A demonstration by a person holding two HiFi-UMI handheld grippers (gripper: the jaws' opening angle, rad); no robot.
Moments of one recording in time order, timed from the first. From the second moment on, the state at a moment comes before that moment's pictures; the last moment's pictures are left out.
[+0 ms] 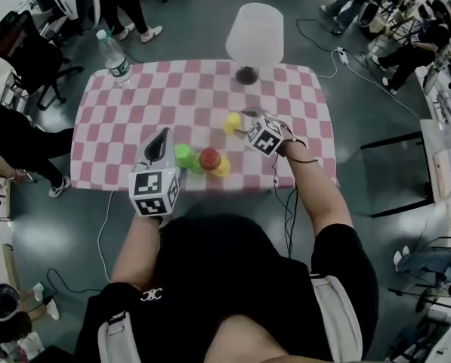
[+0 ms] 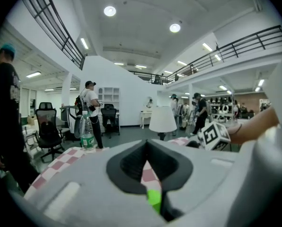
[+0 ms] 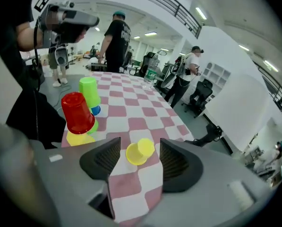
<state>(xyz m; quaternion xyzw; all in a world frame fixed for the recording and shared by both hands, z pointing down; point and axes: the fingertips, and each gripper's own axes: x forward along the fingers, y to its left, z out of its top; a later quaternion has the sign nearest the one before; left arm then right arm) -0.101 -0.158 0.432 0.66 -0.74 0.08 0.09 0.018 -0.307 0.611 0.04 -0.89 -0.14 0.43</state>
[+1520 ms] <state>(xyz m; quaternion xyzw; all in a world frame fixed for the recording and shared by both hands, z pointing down) -0.157 -0.124 0.450 0.63 -0.76 0.09 0.13 0.001 -0.325 0.611 0.04 -0.85 -0.13 0.50</state>
